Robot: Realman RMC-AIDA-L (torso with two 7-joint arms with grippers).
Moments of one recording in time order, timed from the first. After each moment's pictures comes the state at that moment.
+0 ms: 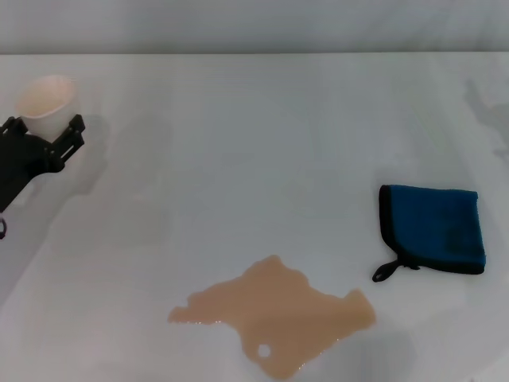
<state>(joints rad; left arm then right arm) -0.39 -2.08 0.98 0.28 -2.22 -0.99 2.48 0.54 2.02 -0.81 -0.11 -0.64 -1.06 0.58</state>
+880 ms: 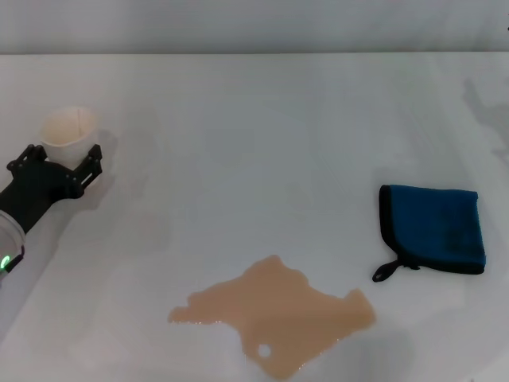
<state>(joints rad) -0.44 -2.09 0.98 0.10 -2.29 -0.96 2.65 0.54 2.02 -0.81 -0.11 -0.63 -1.06 0.58</state>
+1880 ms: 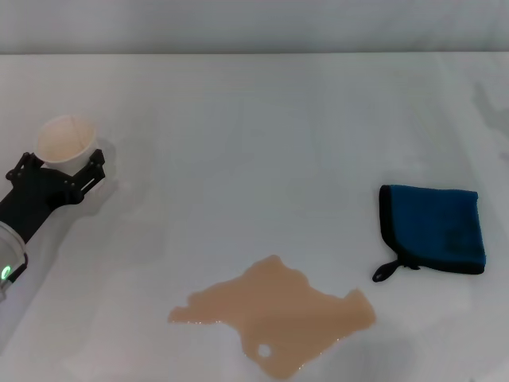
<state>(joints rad) -0.44 -2.09 0.98 0.05 -2.34 -1.03 2.65 0.52 2.02 -0.81 -0.11 -0.61 -1.06 0.58</state>
